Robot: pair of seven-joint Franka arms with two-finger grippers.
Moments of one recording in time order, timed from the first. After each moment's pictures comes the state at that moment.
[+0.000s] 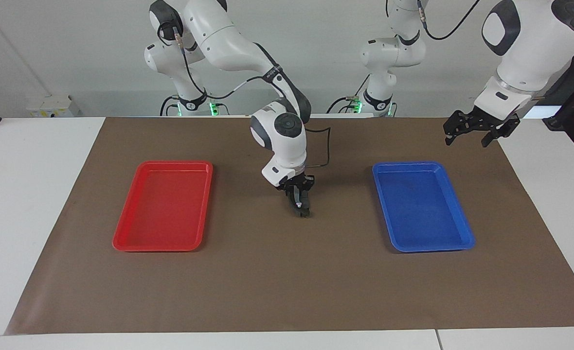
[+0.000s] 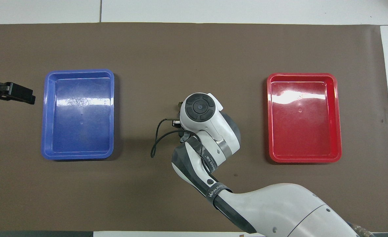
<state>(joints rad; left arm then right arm) -0.04 0.02 -0.01 -1.59 0.01 1.58 0.11 0.55 0.48 0.11 -1.76 0.04 2.25 0.72</state>
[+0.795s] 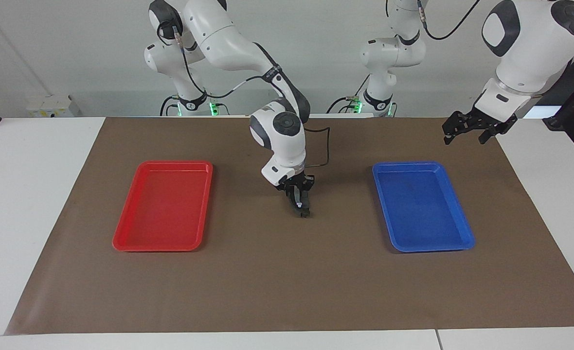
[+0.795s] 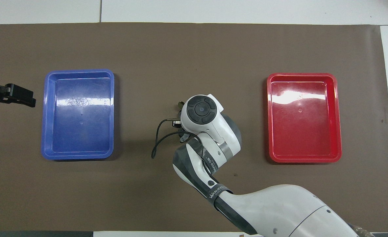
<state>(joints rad) -0.04 0.02 -0.01 -1.60 0.01 1.55 0.04 0.55 0.47 0.11 -1.79 0.04 2.29 0.72</state>
